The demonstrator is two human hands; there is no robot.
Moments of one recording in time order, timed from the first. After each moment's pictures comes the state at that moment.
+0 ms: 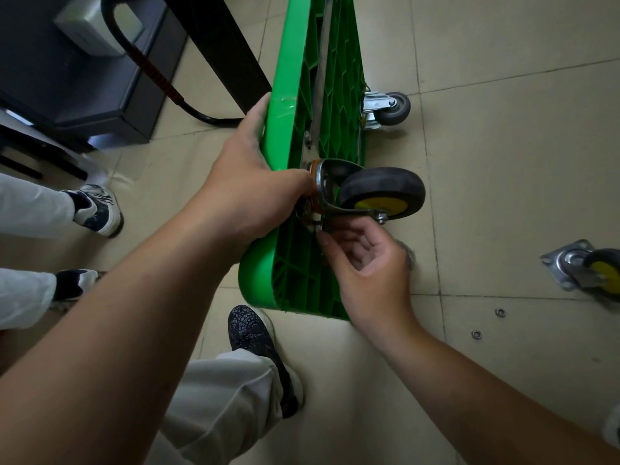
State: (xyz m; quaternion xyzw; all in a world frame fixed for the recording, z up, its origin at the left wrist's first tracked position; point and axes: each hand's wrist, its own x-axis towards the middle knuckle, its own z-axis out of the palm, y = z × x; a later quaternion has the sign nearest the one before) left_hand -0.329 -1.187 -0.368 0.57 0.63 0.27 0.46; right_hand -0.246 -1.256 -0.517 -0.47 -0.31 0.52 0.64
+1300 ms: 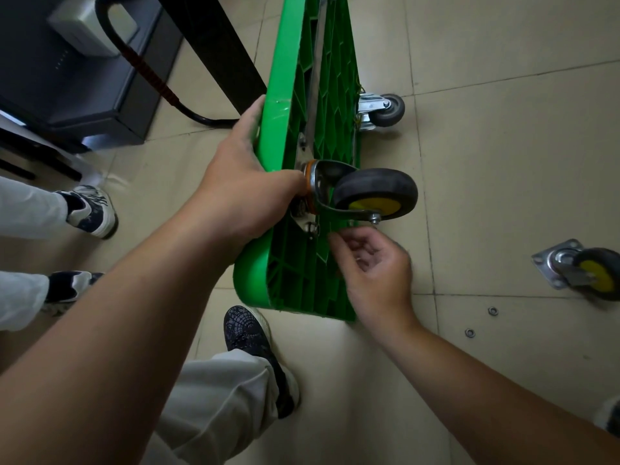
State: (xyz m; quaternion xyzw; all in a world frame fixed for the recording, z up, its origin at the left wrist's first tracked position) left_hand -0.328 -1.186 -0.370 0.58 0.63 0.27 0.45; right_hand -0.234 -1.259 -0.540 -0.52 -0.33 0.48 0.63
